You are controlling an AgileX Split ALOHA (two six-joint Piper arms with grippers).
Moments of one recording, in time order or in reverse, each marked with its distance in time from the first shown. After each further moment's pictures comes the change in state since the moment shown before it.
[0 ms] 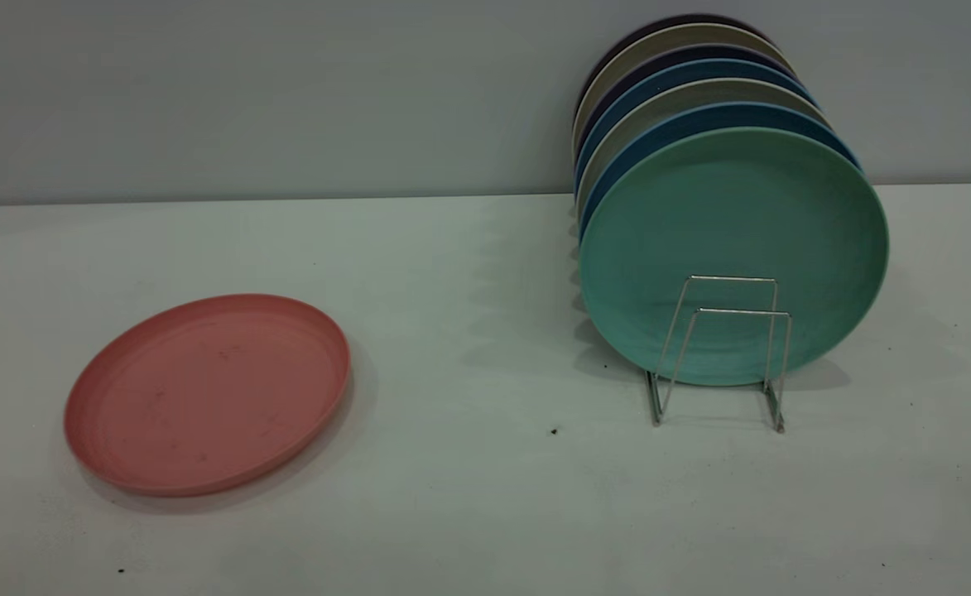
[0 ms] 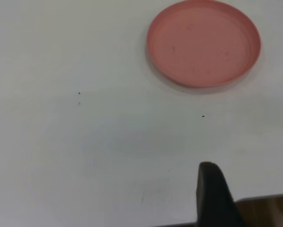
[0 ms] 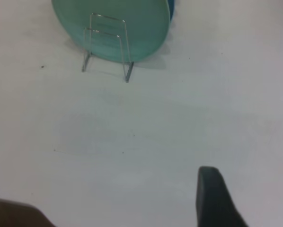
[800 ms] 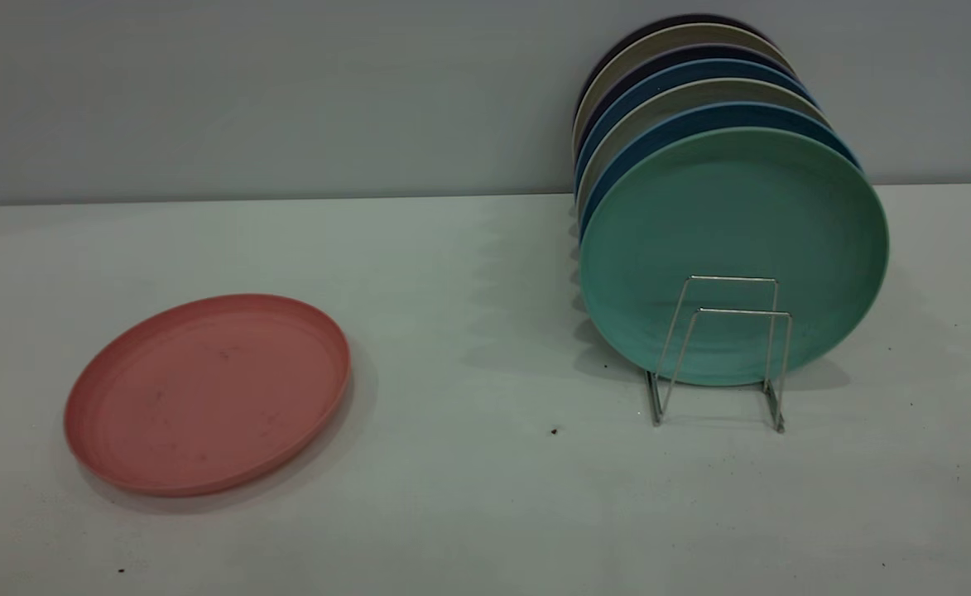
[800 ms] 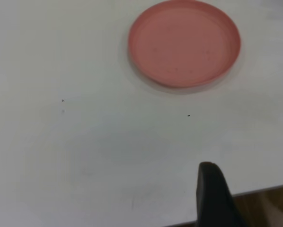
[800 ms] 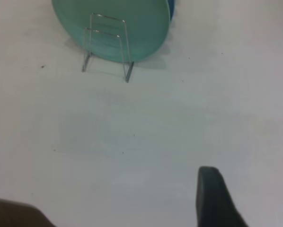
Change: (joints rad) left arm -0.086 0.000 0.000 -0.001 0.000 -0.002; right arm 0.000 0.000 0.000 0.000 0.001 0.000
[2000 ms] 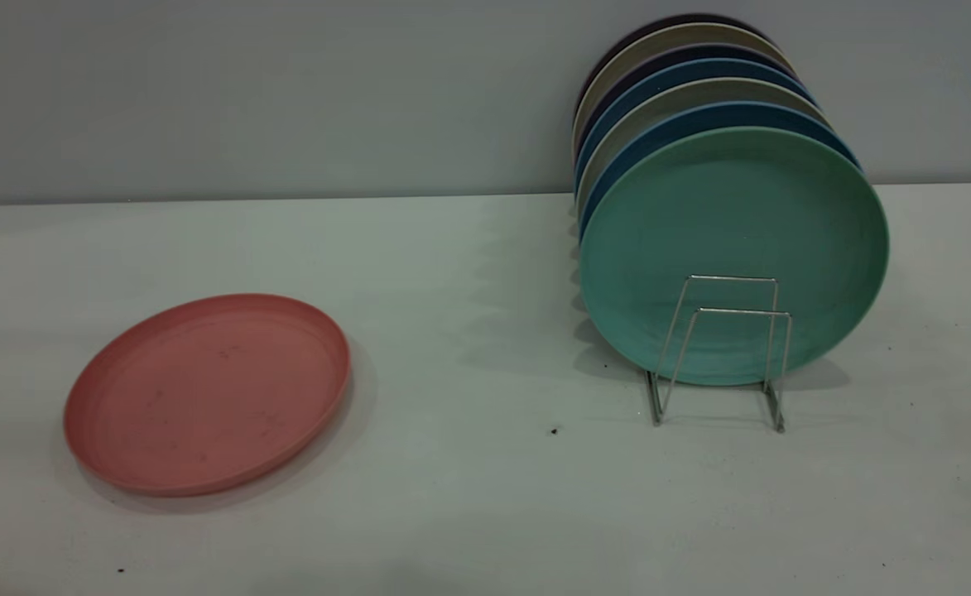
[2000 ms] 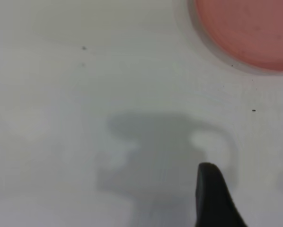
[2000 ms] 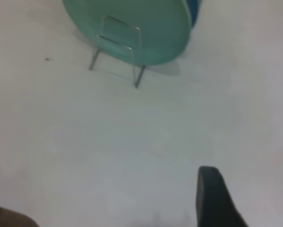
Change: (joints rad) left arm -0.020 1.091 -0.022 0.262 -0.592 -0.420; right arm 0.168 0.664 -0.177 -0.081 -0.294 0.043
